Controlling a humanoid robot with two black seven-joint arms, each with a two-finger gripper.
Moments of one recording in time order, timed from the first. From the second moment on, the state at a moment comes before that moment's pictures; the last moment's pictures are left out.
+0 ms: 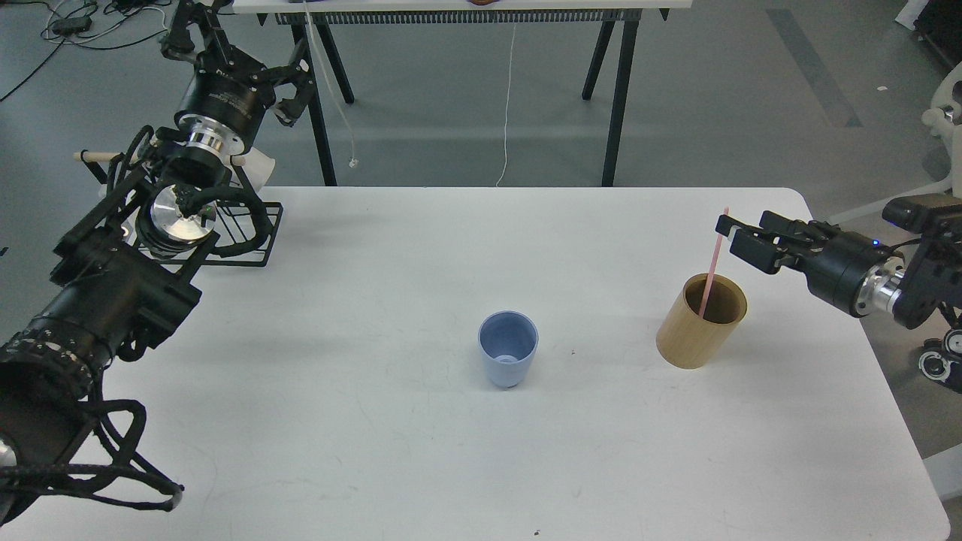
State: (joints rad) left arm -0.88 0.23 -0.92 -0.60 -0.06 -0.40 -0.26; right arm 0.84 -0.91 0.06 1.25 -1.34 -0.24 0.26
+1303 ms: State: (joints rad) left arm -0.88 0.24 -0.92 -0.60 -0.06 -0.40 -0.26; right arm 0.85 -0.76 0.01 1.16 -1.40 -0.24 0.14
